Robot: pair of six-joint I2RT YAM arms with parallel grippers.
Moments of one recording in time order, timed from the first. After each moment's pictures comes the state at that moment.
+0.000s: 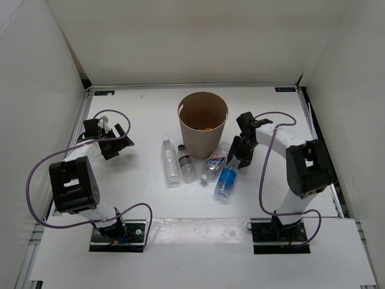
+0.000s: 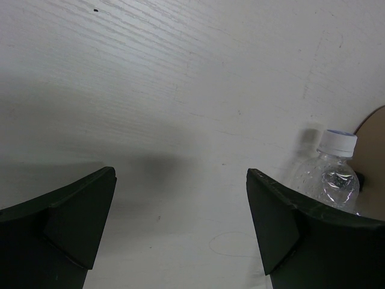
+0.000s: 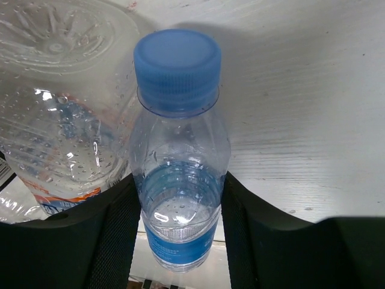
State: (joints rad) left arm 0.24 1.55 0.86 -0.26 0.34 -0.33; right arm 0.37 1.73 1.13 -0.81 -0.19 0.71
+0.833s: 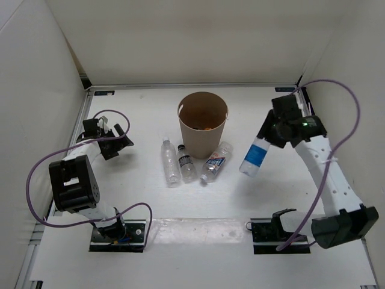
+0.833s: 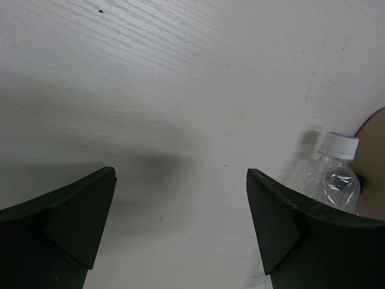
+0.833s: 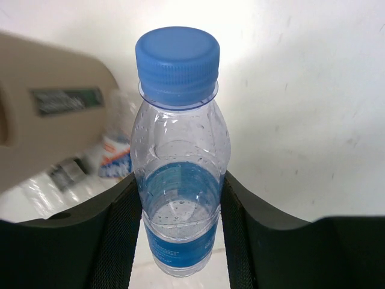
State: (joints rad) left arm 0.25 1.57 0.87 -0.27 0.35 -0.33; right arm 0.31 1.23 1.35 -1.10 0.18 0.65
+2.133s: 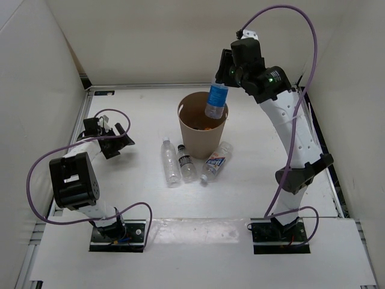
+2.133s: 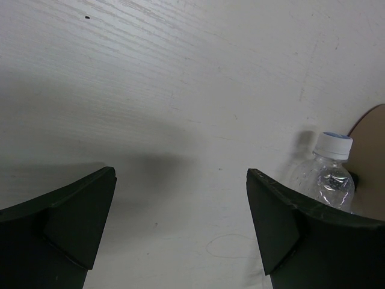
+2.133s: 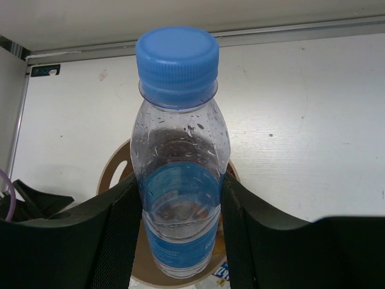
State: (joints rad) left arm 0.25 1.60 0.89 -0.26 0.38 -0.33; right arm 0.58 1.83 2.37 -1.02 0.29 0.45
